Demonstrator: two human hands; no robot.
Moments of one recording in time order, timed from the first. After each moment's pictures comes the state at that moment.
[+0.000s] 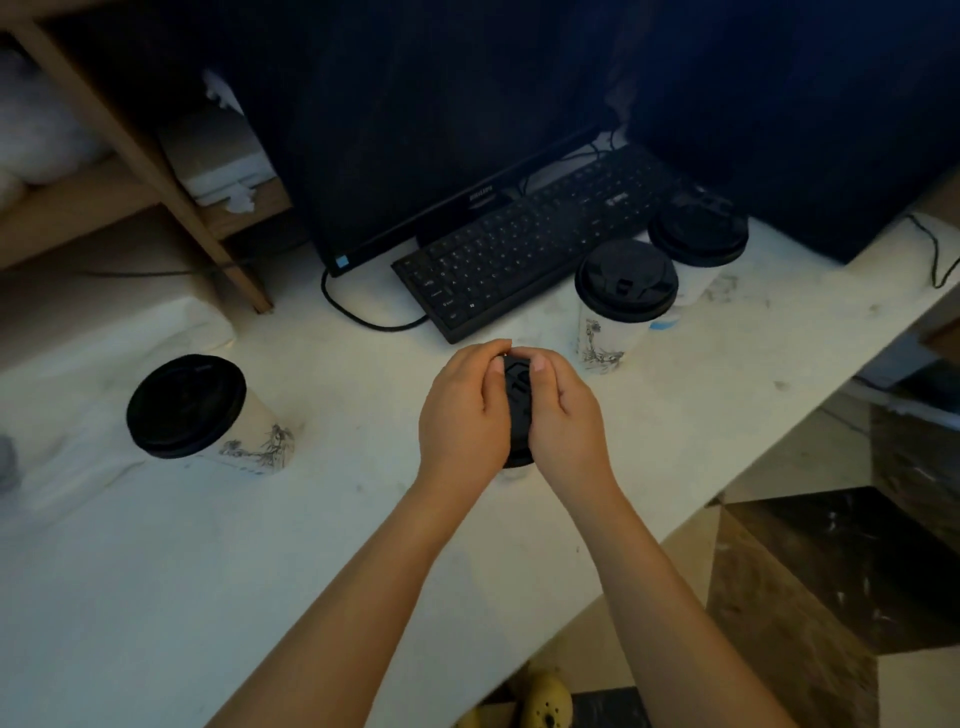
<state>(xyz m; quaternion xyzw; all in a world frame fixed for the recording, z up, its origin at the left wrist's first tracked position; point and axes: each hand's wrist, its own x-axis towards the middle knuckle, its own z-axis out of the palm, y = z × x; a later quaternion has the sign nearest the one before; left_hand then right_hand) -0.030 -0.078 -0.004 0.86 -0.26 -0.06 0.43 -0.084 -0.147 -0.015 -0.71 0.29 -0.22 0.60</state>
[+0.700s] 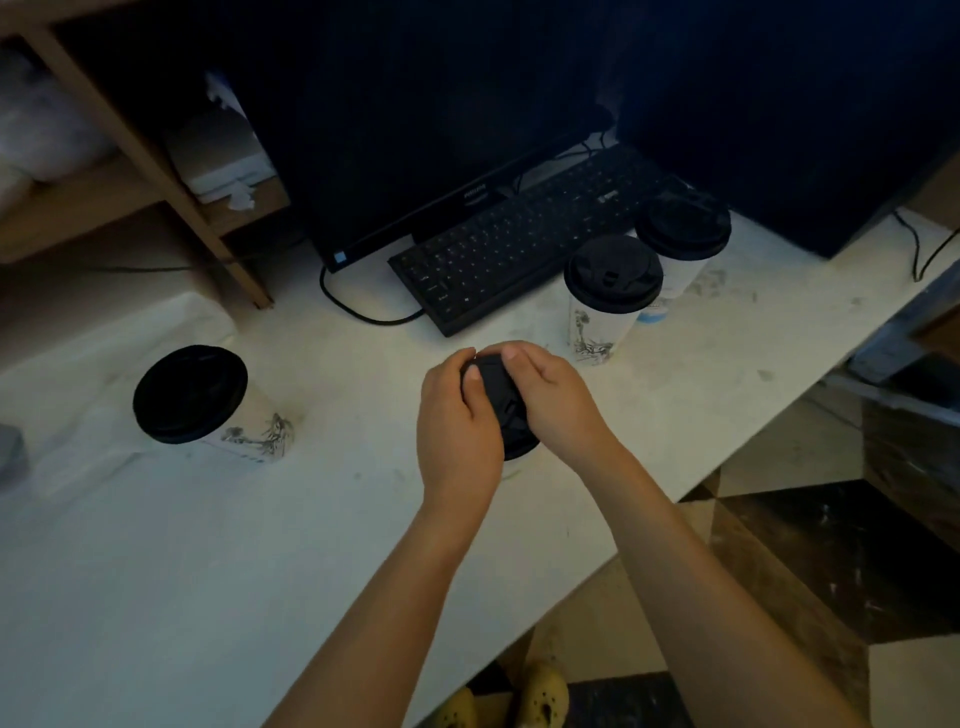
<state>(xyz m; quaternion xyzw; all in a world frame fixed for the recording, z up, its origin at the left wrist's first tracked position) -0.053 -0.074 -0.010 0.87 -0.12 -0.05 0.48 -0.078 -0.166 -0.014 -0.76 0.23 -0.10 0.60</state>
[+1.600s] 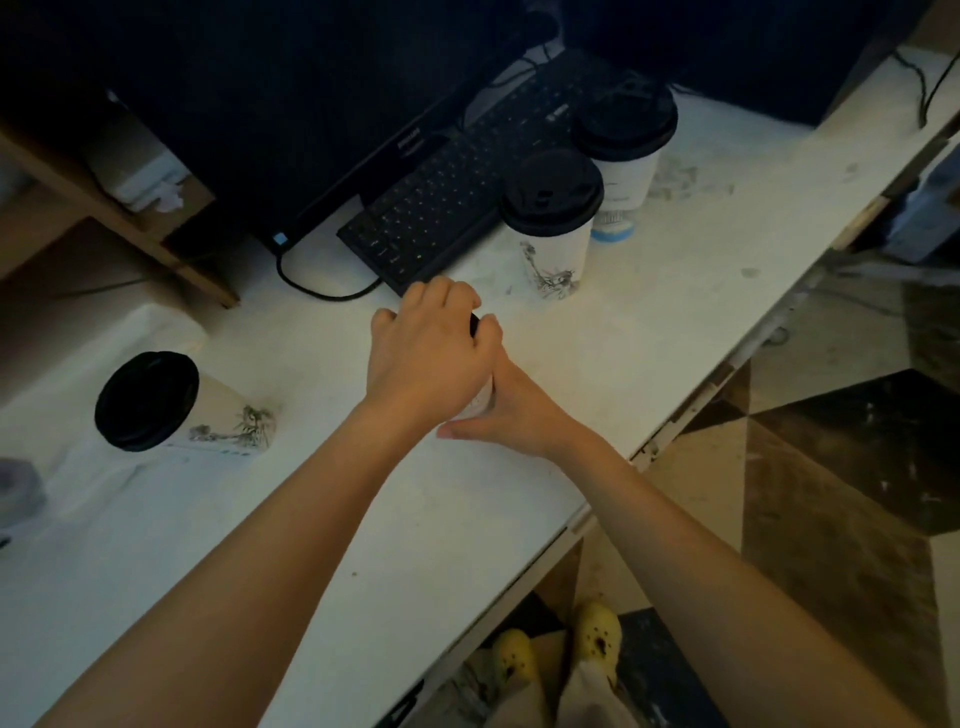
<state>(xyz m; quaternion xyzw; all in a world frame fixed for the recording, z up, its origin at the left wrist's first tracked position) -0.039 -0.100 0.011 0.92 -0.40 -0.04 0.07 -0.104 -0.167 -0.097 -0.74 0.10 -0.05 0.66</state>
